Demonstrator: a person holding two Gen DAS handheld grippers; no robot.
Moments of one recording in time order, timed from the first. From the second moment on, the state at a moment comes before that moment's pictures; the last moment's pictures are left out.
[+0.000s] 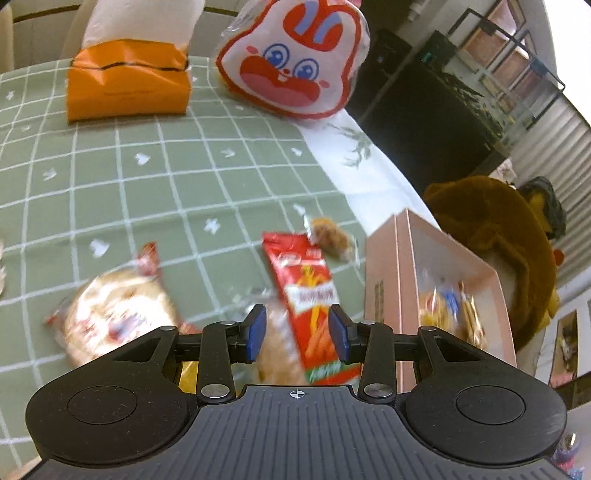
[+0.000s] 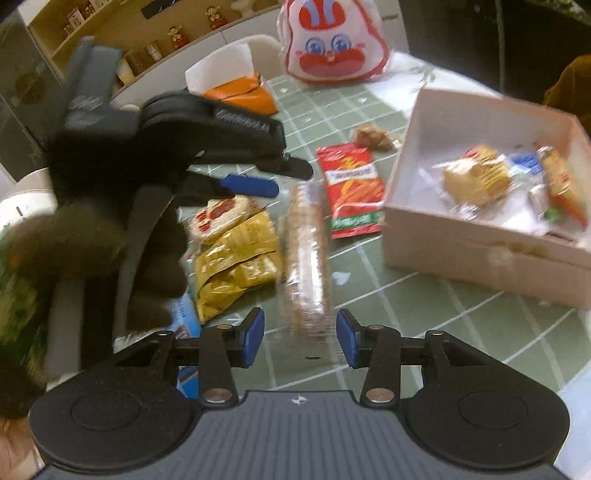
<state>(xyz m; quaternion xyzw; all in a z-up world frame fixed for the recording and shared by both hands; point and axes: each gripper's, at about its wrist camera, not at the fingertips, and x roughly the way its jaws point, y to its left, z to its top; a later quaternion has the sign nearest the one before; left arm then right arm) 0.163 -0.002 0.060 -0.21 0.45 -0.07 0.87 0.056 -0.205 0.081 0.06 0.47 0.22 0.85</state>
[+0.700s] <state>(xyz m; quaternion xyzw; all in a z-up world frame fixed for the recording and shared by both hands) 0.098 -0.036 0.056 -0.02 0.45 -0.14 0.88 0.297 -0.141 0.101 0.02 0.54 0.16 0.83</state>
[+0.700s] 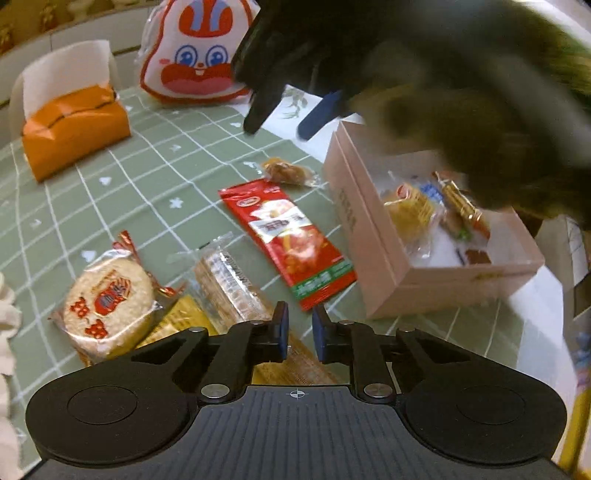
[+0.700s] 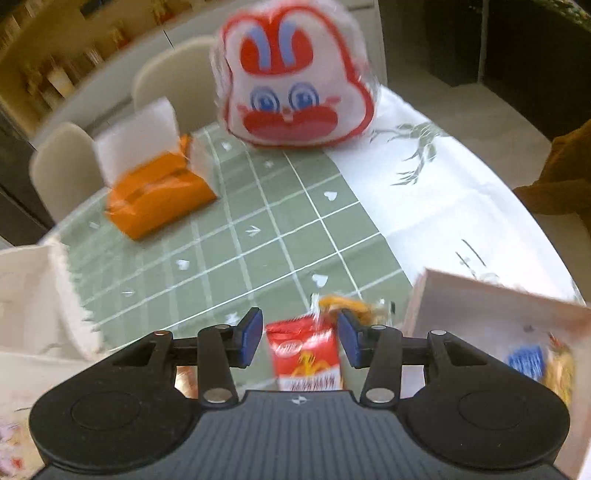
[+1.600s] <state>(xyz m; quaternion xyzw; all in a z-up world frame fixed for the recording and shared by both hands) 0.108 0.025 0.058 -0.17 0.45 -0.08 0.87 0.171 -0.175 0.068 0.11 0.61 0.22 0.75</state>
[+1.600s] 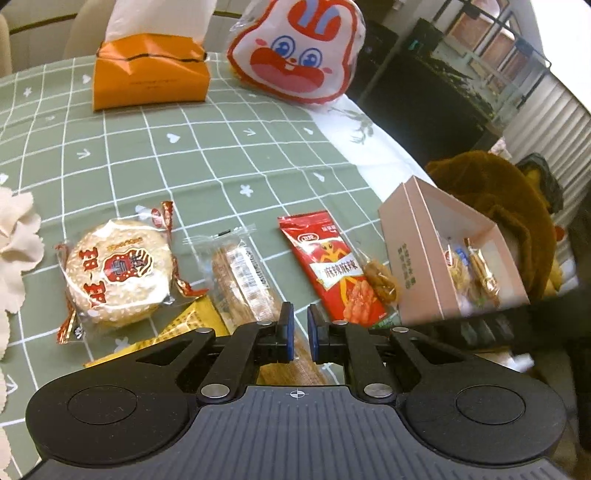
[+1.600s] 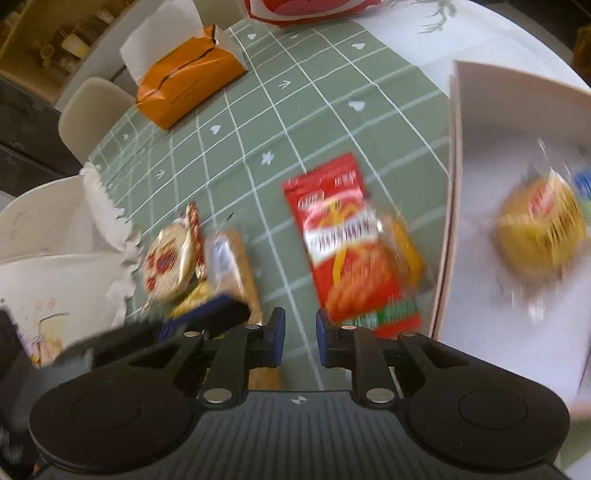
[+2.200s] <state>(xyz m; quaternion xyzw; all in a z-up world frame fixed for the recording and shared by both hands) 0.172 -0.014 0.062 -0.17 0.45 -0.12 0.87 0.146 -0.237 0.072 0.12 0.52 0.17 0.83</state>
